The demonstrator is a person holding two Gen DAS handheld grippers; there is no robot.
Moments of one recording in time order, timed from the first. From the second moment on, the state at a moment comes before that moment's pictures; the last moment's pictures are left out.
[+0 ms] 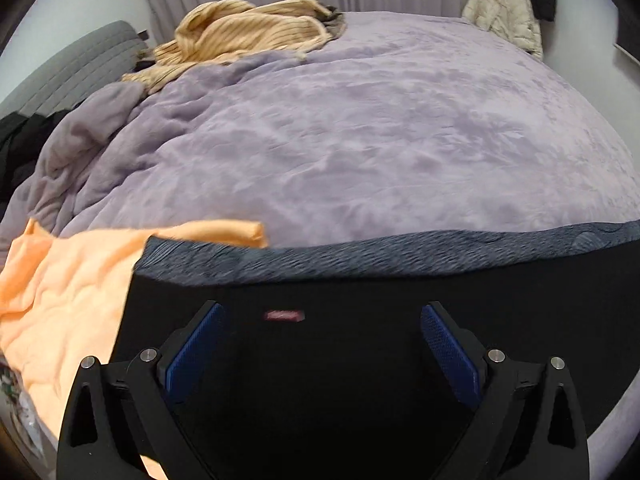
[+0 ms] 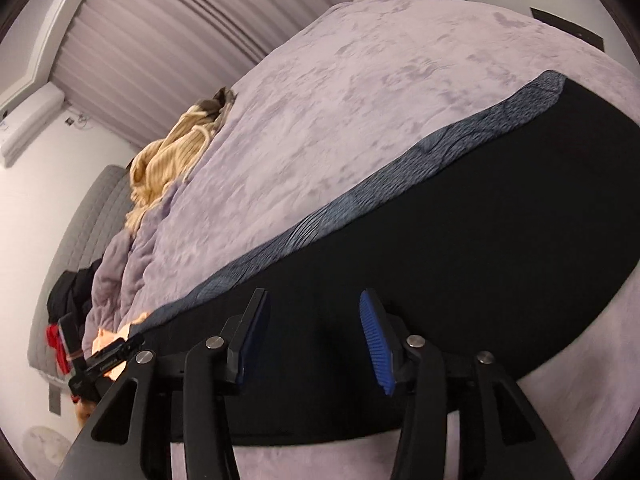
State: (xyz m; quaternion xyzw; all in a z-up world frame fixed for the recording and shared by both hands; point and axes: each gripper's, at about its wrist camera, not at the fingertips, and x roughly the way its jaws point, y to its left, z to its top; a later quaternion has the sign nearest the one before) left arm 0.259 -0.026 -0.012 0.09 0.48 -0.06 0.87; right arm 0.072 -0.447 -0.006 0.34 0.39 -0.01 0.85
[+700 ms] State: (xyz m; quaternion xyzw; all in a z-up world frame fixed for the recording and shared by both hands) left arm 0.234 0.073 -0.064 0.04 0.44 -0.06 0.89; right arm 0.083 -0.254 -0.070 0.43 0.45 0.18 0.76
